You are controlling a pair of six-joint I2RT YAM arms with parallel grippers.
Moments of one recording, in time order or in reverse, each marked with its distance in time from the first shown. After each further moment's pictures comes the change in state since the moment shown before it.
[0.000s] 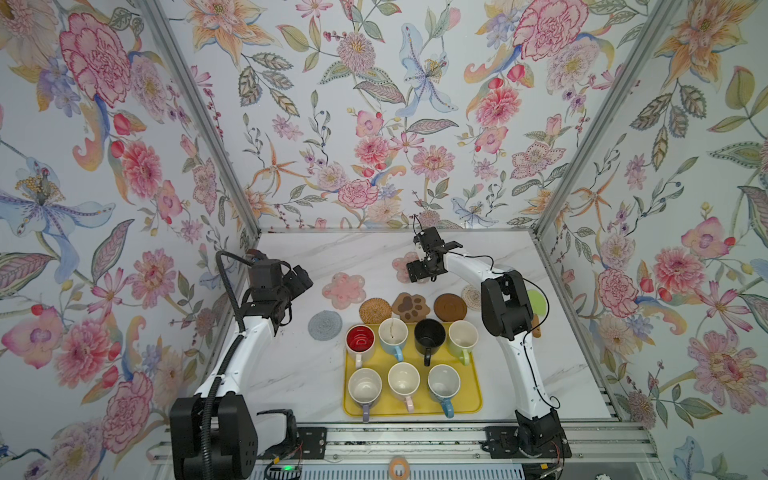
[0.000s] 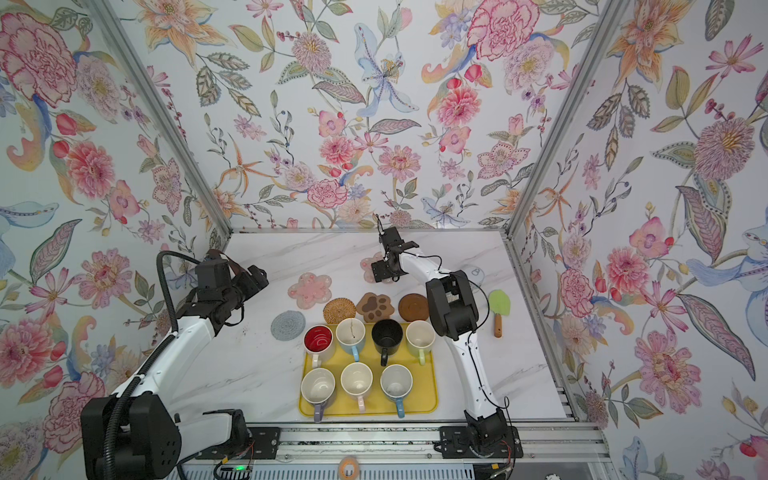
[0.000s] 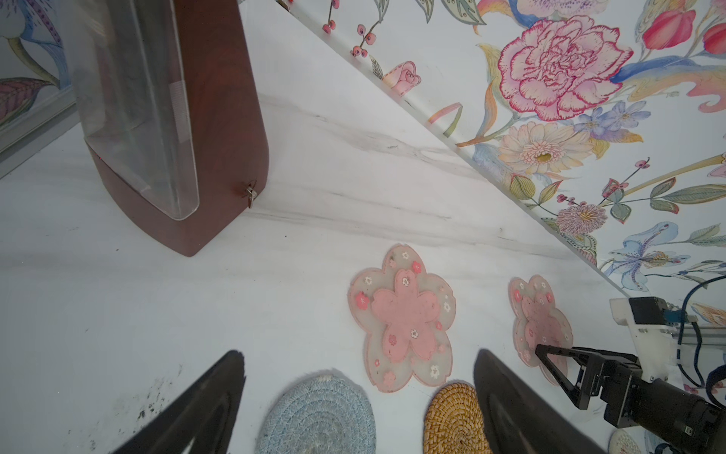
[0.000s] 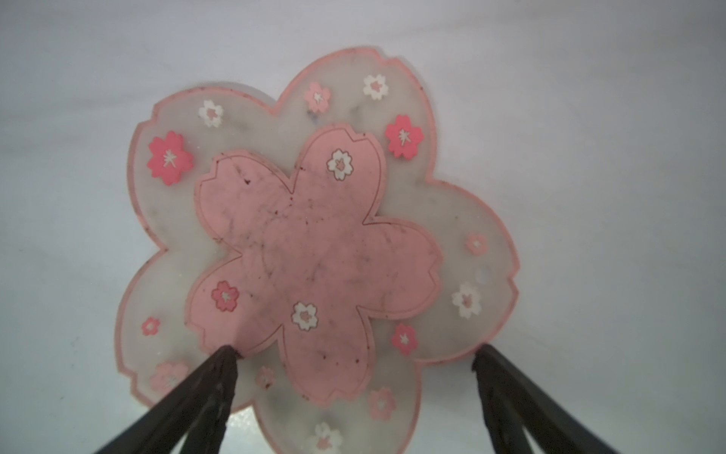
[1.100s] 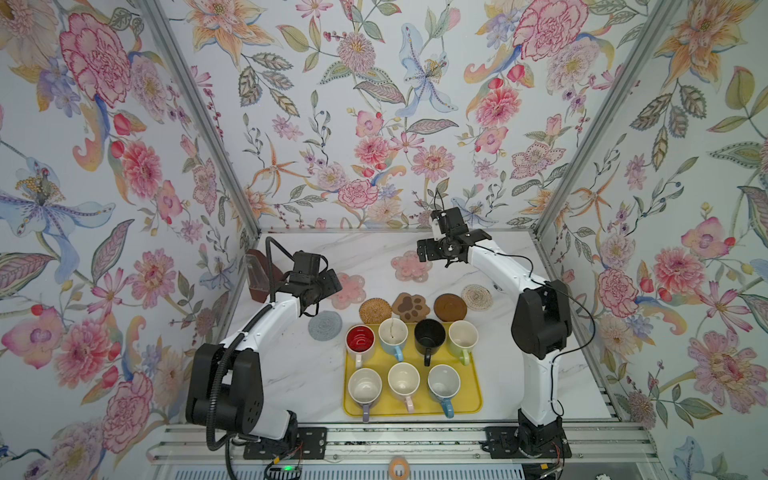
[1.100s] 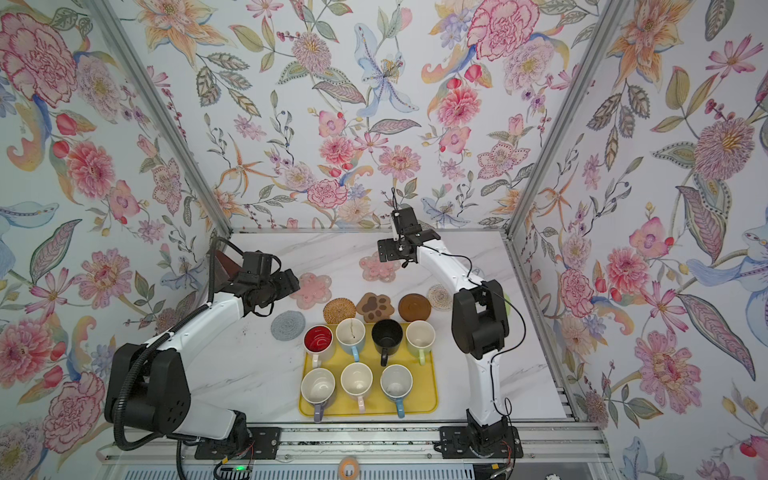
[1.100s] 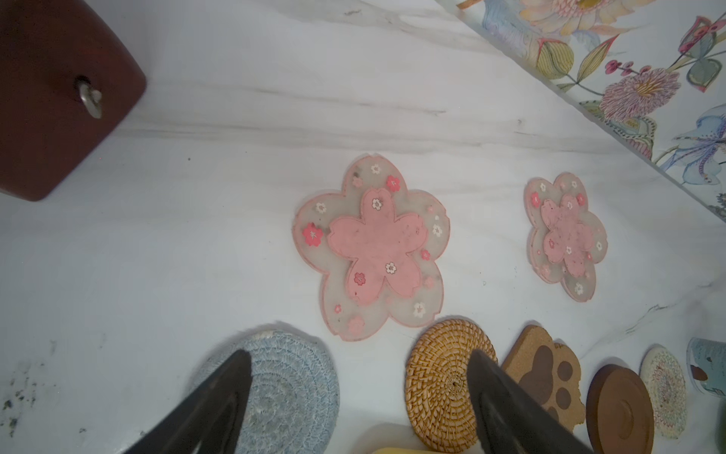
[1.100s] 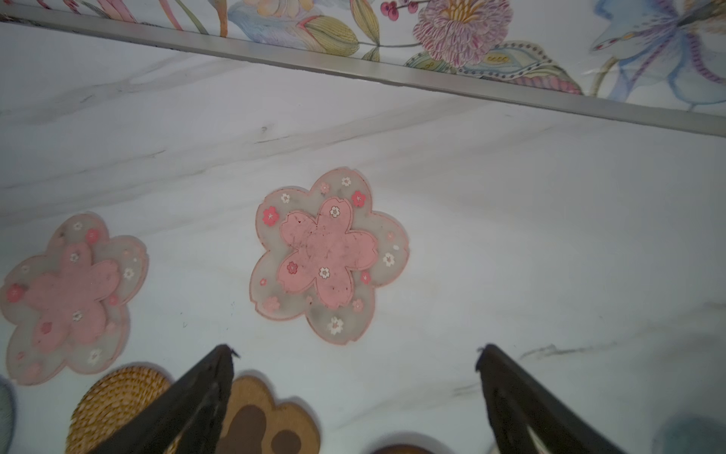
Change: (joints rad) left arm -0.237 0.266 0.159 -0.134 -0.056 -0.038; right arm -0.035 -0.483 -0.290 0.106 0.014 0.132
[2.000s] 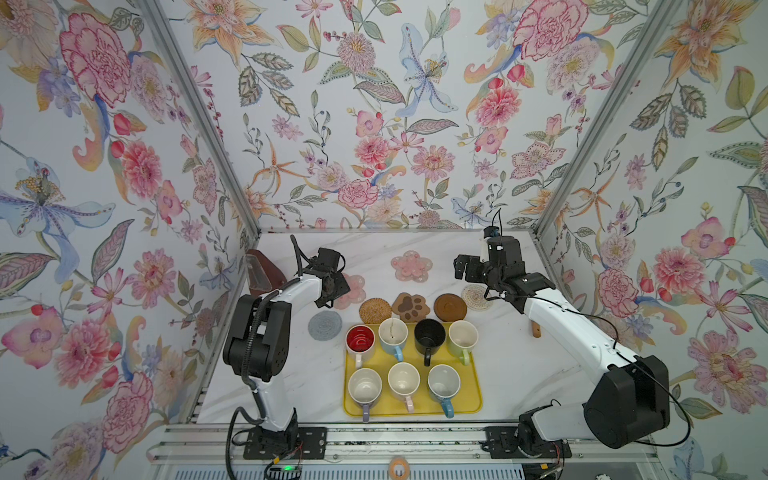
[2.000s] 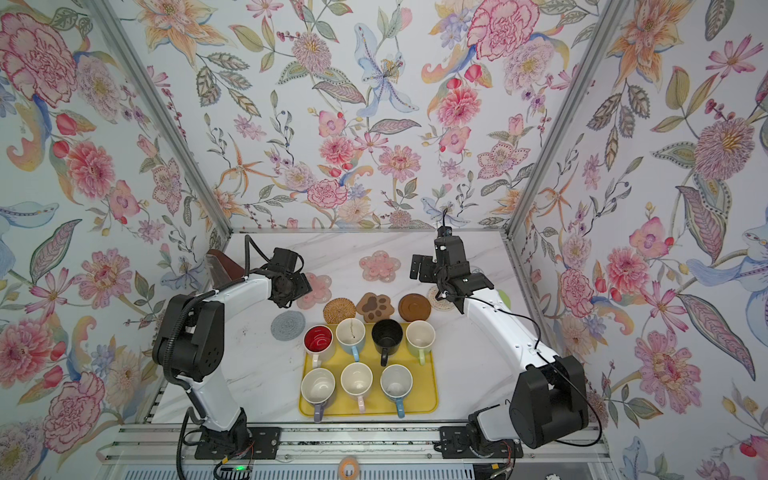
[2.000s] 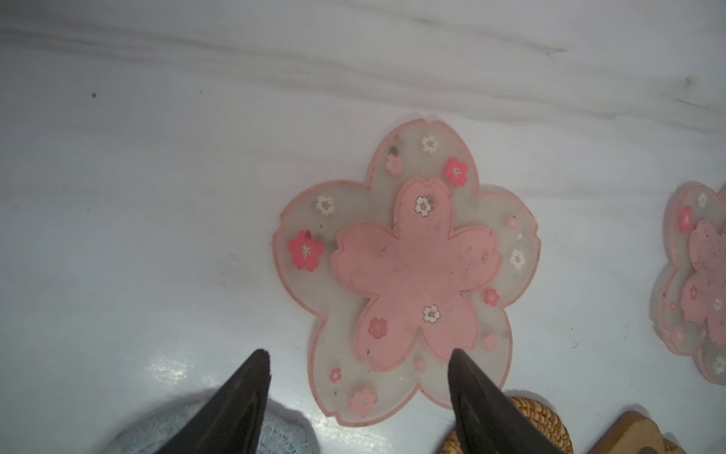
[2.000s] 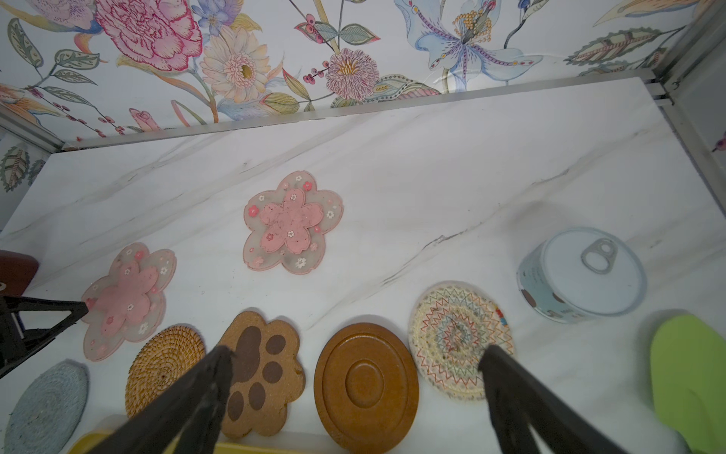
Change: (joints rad) left arm -0.050 0.337 0.184 -0.053 -0.072 -0.113; right arm -0.074 -0.544 -0.599 0.201 0.049 0.130
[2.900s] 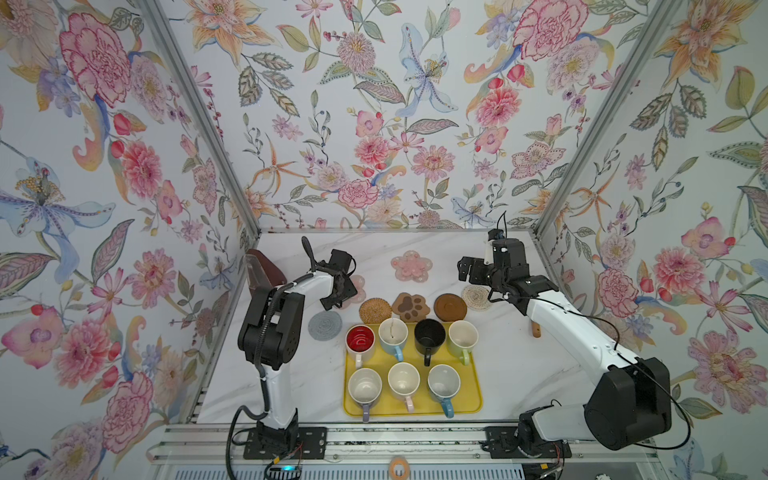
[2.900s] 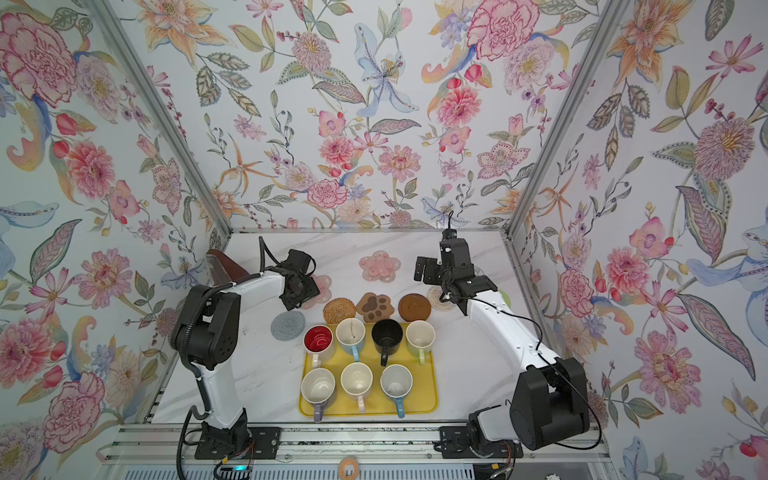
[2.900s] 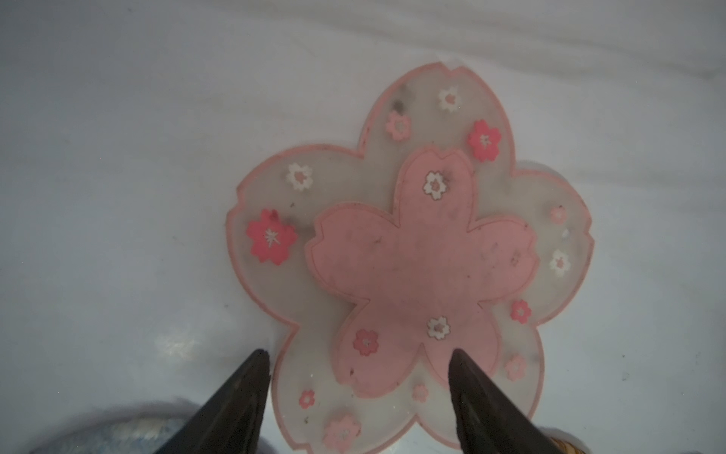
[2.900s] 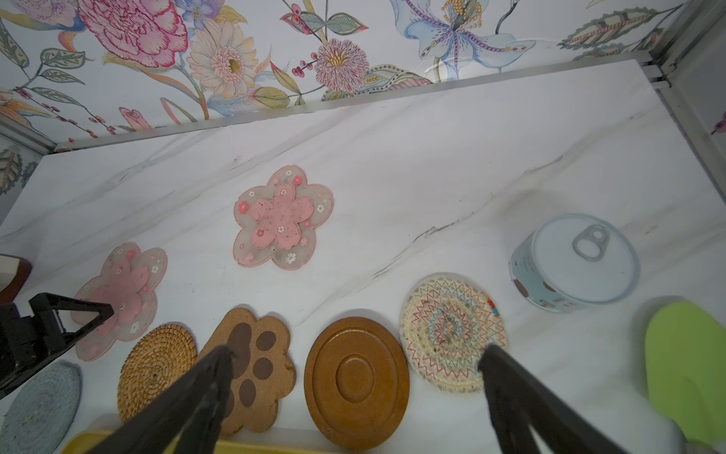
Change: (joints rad) left arm -0.046 0.114 0.079 -0.051 -0.037 -0.067; right arm -0.038 -0.013 -0.032 0.010 -0.030 0.000
